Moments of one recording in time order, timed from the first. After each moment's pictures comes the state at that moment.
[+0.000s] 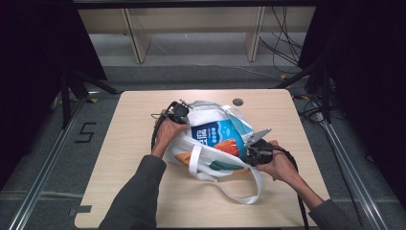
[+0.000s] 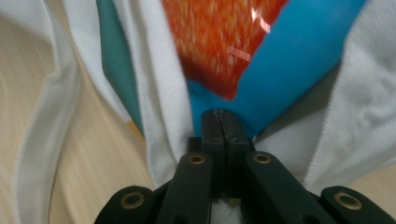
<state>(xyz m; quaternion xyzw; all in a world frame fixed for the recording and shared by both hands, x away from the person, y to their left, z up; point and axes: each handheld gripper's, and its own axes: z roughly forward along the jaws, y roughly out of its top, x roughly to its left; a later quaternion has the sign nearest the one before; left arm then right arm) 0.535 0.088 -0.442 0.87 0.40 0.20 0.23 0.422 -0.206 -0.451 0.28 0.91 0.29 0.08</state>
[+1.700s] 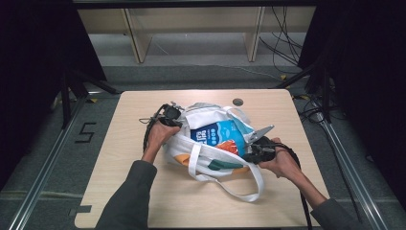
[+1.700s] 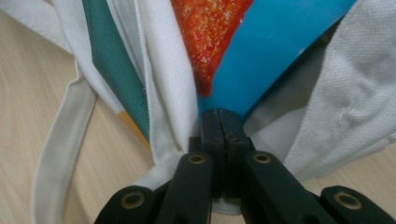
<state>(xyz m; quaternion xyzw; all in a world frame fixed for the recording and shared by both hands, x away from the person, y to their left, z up) 0.526 0.110 -0.444 0.86 0.41 0.19 0.25 0.427 -0.217 -0.449 0.28 0.92 0.27 0.07</state>
